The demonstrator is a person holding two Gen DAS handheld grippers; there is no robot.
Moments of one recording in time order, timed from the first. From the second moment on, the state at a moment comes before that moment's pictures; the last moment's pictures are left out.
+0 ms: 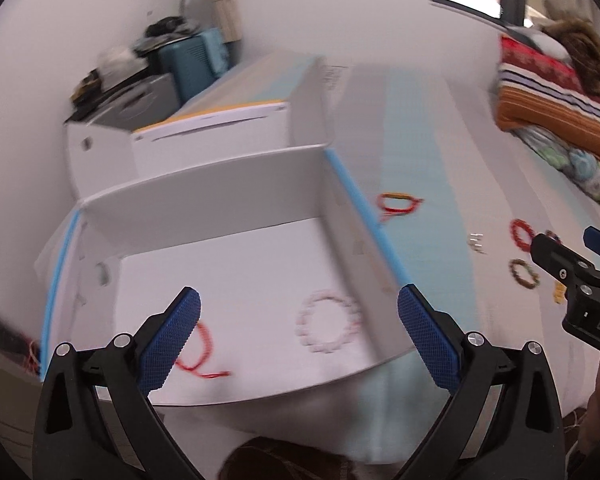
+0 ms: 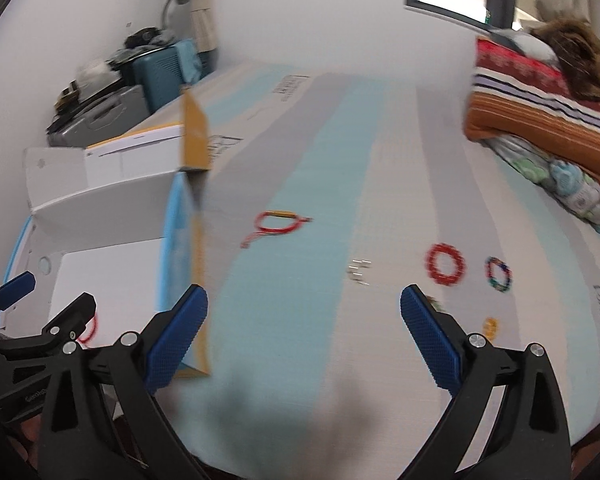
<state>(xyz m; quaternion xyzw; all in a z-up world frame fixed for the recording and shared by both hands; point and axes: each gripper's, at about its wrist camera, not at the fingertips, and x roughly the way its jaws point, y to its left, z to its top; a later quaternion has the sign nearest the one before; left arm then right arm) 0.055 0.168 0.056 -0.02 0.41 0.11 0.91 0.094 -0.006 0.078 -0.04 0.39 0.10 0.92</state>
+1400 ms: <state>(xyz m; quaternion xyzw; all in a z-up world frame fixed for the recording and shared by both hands) 0.272 -0.021 -0.079 0.03 0.51 -0.04 0.86 0.202 -0.233 -0.081 0.05 0.54 -0.04 0.84</state>
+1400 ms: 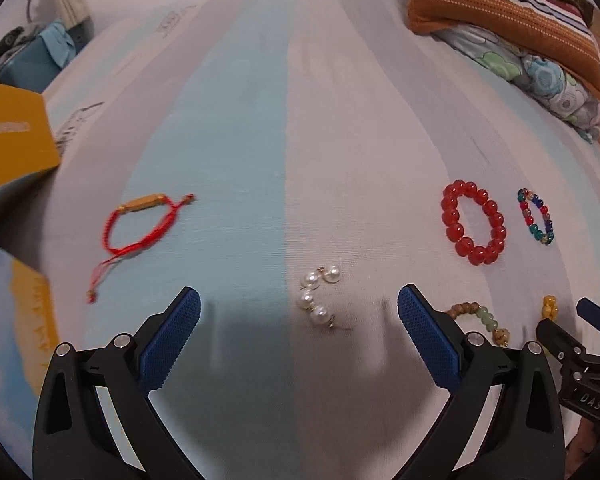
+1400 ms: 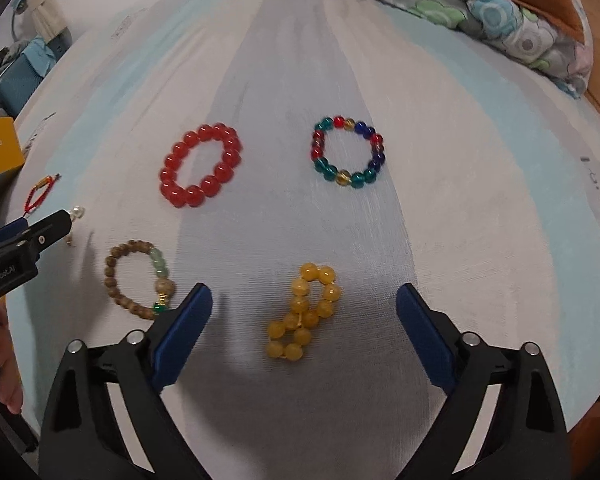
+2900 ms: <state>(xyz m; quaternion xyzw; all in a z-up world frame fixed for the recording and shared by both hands) 0.270 -0.009 -0.087 0.03 0.52 -0.07 0.85 0.198 -0.226 -0.088 0.04 0.53 -0.05 0.85</state>
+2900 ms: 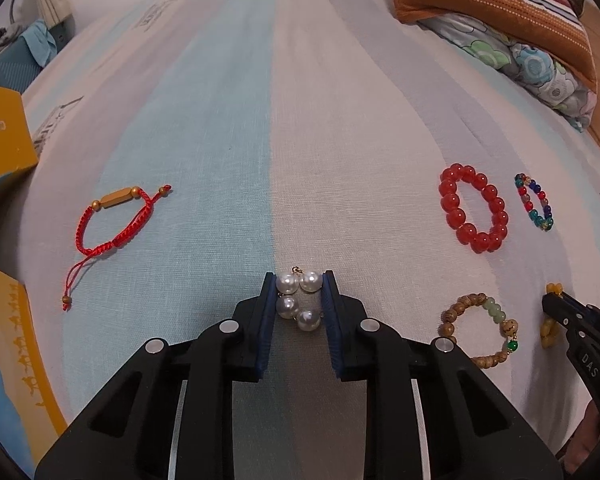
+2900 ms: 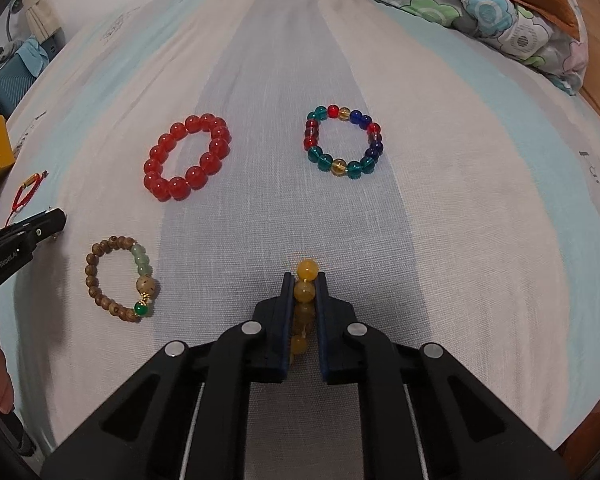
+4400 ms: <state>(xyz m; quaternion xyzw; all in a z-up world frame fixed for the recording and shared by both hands) 0.235 -0.007 -0.033 0.03 0.47 -0.10 0.88 0.179 -0.225 -0.045 0.06 0.45 -0.03 0.89</state>
